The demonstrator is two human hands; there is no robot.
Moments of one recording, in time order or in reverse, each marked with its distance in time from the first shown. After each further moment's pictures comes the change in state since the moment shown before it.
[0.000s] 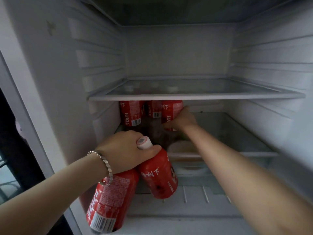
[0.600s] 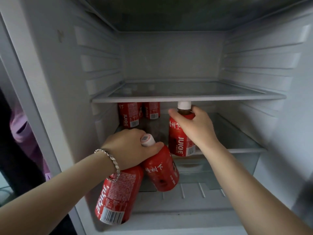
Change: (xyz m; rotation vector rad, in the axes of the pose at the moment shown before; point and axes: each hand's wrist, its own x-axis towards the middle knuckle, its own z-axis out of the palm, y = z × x) left_hand -0.002 0.008 -0.002 0.026 0.032 0.026; right_hand -0.102 -0.013 -0.045 0.164 0.184 -0.219
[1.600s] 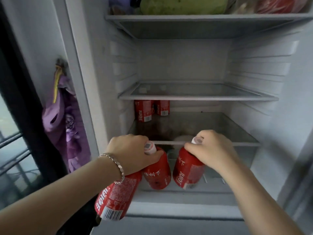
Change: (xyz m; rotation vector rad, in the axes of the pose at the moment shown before) left_hand -0.072 0.003 -0.021 0.339 0.039 -0.002; right_hand -0.092 -0.024 -0.035 -0.513 -0.141 -0.028
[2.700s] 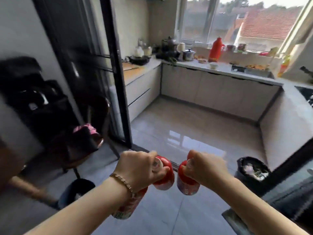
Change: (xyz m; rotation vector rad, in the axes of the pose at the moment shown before) left_hand -0.896 0.350 -0.131 0.579 -0.072 -1.824; right_hand -0.807 -0.177 -0.026 0.135 -0.830 -2.066
